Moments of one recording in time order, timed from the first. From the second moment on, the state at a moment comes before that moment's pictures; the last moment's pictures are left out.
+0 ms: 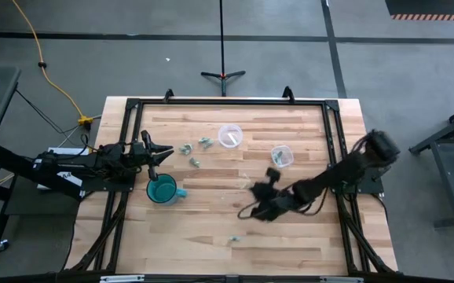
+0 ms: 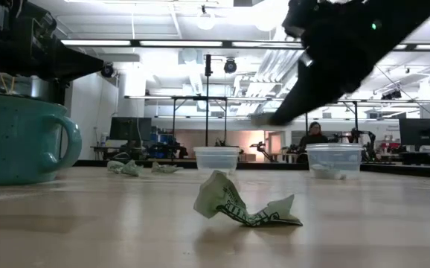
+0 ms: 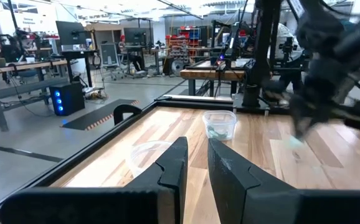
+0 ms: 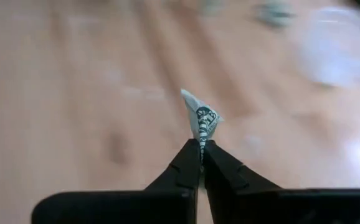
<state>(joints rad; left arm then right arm) -0.03 0.01 0.01 0.06 -0.33 0.05 0.45 1.65 0.90 -0.18 0.68 0.57</state>
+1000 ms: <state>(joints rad) -0.03 0.01 0.01 0.06 -0.33 0.05 -0.03 1.39 0.90 -0.90 0.44 0.51</state>
